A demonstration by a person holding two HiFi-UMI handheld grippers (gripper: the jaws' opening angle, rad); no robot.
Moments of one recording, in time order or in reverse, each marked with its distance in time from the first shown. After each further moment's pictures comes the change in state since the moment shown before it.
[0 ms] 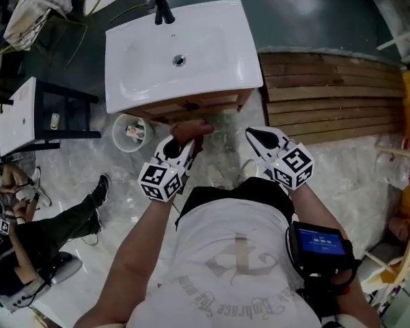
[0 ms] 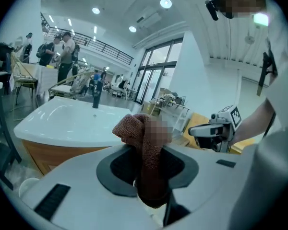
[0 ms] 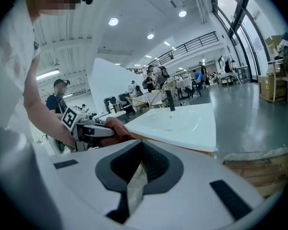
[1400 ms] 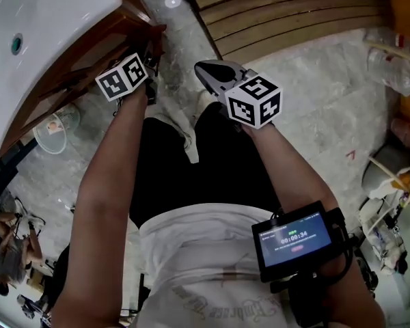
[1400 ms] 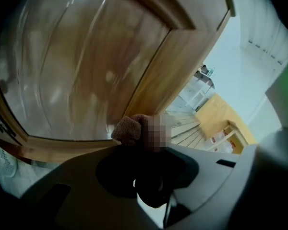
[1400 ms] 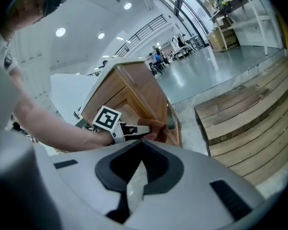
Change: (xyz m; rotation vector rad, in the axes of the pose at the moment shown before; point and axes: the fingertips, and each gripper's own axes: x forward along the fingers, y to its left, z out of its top) left arm 0.376 0.037 -0.272 -0.245 0.382 0.056; right arm 0.013 -0.197 -0.283 0.476 0.064 -0.218
